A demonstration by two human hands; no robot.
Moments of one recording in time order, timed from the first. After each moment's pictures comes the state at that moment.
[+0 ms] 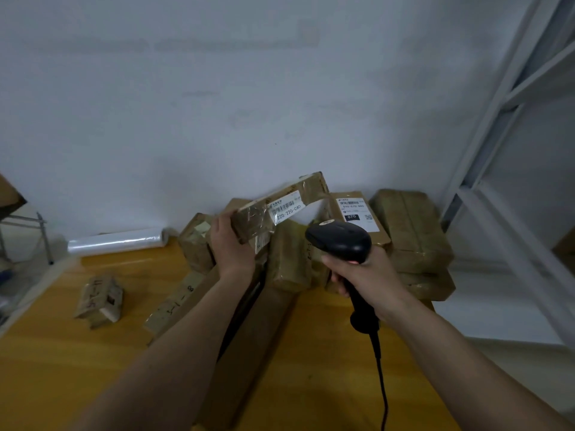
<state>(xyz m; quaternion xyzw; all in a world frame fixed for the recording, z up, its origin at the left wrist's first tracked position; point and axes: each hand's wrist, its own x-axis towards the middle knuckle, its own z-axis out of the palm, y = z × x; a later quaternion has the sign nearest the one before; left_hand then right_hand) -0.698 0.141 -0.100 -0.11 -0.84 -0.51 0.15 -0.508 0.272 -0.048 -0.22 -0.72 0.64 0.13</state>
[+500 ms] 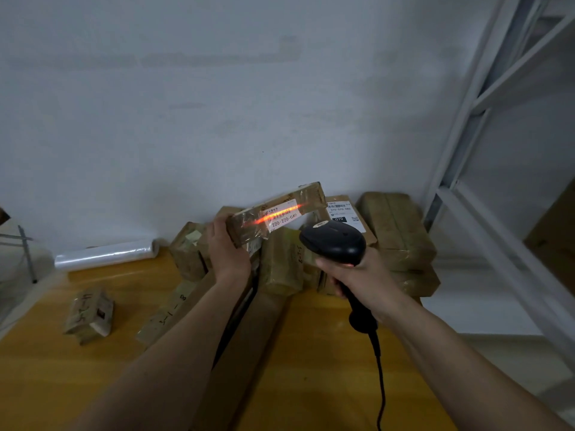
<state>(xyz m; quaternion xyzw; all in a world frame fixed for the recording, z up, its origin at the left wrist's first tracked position) -0.686 0.142 -0.092 -0.14 -0.84 -0.50 0.15 -0.490 0.267 -0.040 -0.20 -0.74 0.63 0.15</state>
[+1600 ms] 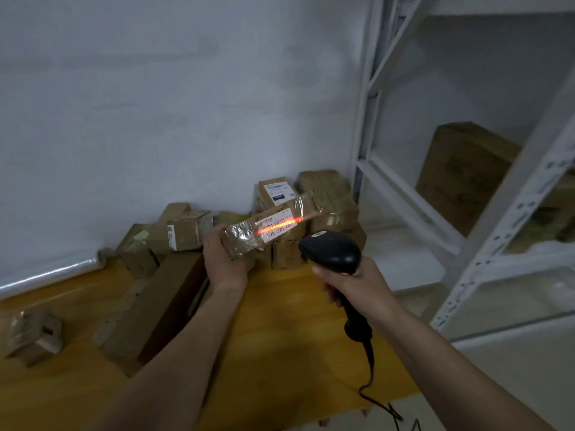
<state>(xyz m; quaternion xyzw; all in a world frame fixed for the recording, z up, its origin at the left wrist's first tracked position) -0.565 0.150 -0.110 -0.20 -0.79 -0.58 0.01 -0.353 0.240 -0.063 -0.30 -0.70 0.61 0.21</state>
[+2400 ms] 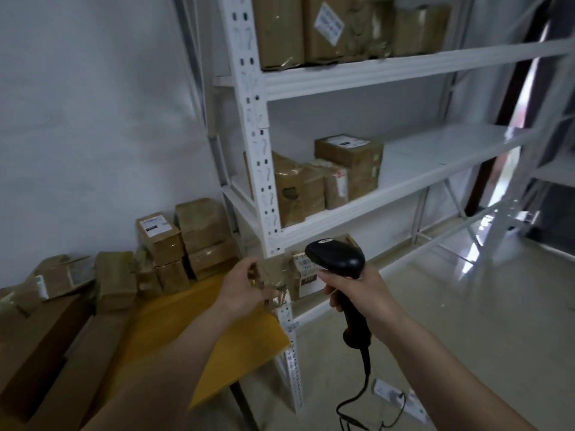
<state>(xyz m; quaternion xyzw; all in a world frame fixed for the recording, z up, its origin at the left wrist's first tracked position) -0.236 0.202 -0.070 -0.52 -0.73 -0.38 -0.23 -0.009 0.241 -0.043 -0.40 -0.56 0.62 0.38</state>
